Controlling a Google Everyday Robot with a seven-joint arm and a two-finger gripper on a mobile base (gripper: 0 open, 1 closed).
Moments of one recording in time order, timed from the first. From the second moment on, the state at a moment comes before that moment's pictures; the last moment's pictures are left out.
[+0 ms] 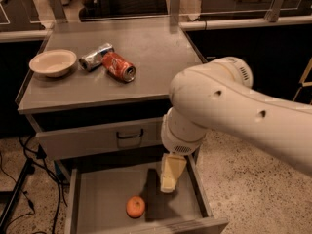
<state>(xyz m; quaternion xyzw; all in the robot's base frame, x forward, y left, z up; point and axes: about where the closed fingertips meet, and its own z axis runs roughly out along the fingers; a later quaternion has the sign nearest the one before) 0.451 -0.040 0.775 -0.68 0.71 0.00 0.16</state>
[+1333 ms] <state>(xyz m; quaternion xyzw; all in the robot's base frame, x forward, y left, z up) 0.450 -0.011 0.723 -0.67 0.72 0.01 0.16</state>
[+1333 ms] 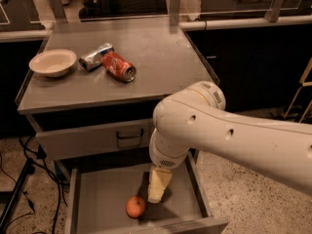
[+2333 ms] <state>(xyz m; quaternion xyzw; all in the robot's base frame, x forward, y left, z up) 0.456 0.006 0.668 -0.64 0.74 0.07 0.18</state>
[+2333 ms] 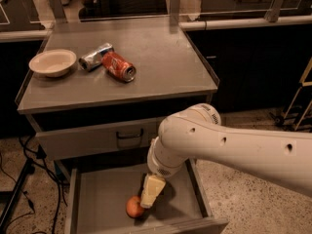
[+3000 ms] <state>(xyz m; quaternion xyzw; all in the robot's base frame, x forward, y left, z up) 0.438 0.029 0.607 -0.63 0.74 0.14 0.18</state>
